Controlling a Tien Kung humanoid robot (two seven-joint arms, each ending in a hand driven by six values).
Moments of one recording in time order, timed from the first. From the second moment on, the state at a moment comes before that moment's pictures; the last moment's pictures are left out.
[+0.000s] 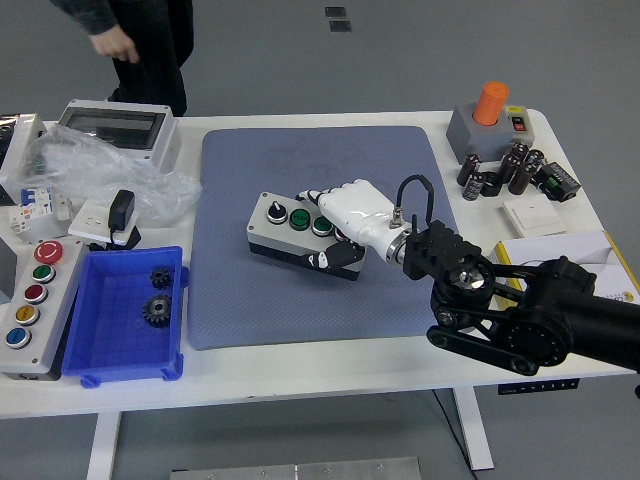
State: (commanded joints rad) left arm 0.04 0.30 -0.35 -0.22 0.25 0.12 0.10; right arm 0.91 -0.29 0.12 1.23 -1.86 -0.29 -0.28
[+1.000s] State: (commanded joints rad) left arm 0.03 0.30 -0.34 -0.22 0.26 0.12 0.09; right arm 0.98 -0.28 0.02 1.07 -1.88 -0.31 -0.04
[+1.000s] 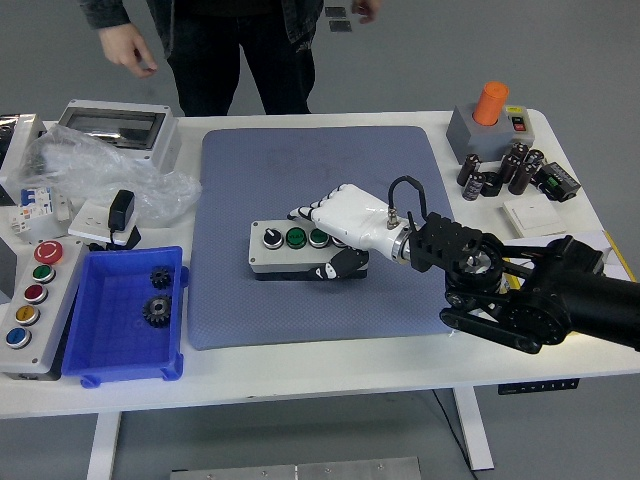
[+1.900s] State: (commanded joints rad) left arm 0.03 0.30 -0.34 -0.22 0.26 0.12 0.09; right arm 0.98 -0.28 0.03 1.07 -1.86 -0.26 -0.06
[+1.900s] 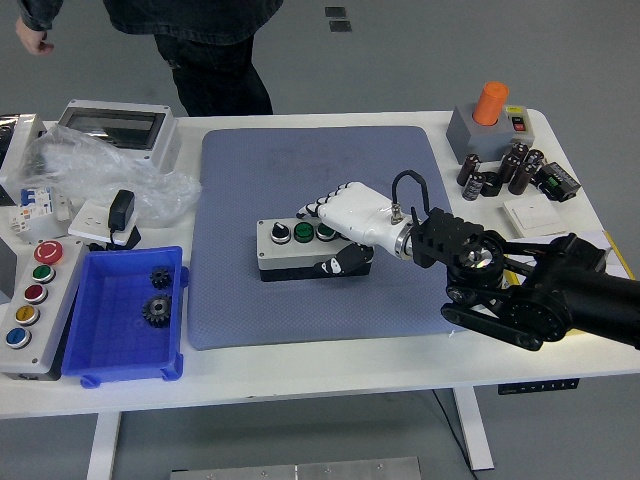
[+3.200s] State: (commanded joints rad) left arm 0.03 0.30 -0.34 -0.22 0.26 0.12 0.10; right arm 0.97 -0.32 0.13 1.15 -1.75 -0.14 -0.09
